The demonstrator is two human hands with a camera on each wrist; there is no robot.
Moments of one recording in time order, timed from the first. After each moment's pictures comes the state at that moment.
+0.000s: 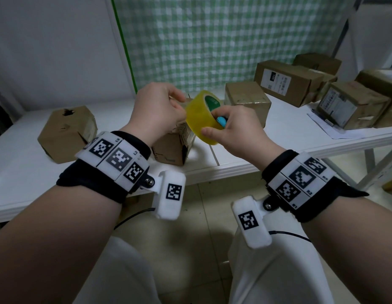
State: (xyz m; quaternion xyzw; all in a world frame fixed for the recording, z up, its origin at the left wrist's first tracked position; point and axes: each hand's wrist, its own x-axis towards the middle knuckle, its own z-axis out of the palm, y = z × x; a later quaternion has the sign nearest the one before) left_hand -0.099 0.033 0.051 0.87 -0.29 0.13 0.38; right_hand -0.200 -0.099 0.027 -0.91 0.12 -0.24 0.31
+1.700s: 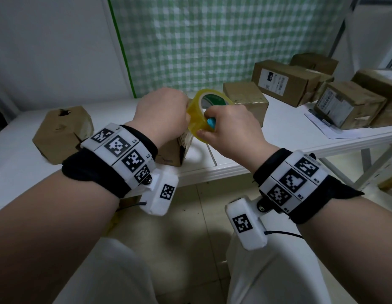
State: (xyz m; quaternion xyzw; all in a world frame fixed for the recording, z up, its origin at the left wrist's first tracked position) left_hand -0.104 0.021 0.059 0.91 -0.37 0.16 0.06; right_hand -0.202 -0.091 0.033 -0.96 0.11 -0.23 0.14
